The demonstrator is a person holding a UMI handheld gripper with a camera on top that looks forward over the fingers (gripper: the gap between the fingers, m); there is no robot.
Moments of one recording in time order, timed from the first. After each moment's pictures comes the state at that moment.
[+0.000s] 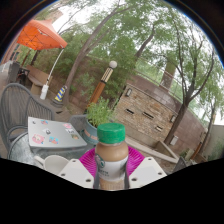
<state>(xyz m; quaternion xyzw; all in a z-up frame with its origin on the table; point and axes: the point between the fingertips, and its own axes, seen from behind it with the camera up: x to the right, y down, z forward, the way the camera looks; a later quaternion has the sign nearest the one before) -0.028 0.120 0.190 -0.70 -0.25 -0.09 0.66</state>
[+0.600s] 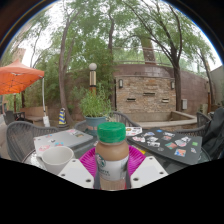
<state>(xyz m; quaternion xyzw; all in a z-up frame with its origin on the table) 0.012 0.122 0.087 -0.74 -0.09 0.11 0.65</state>
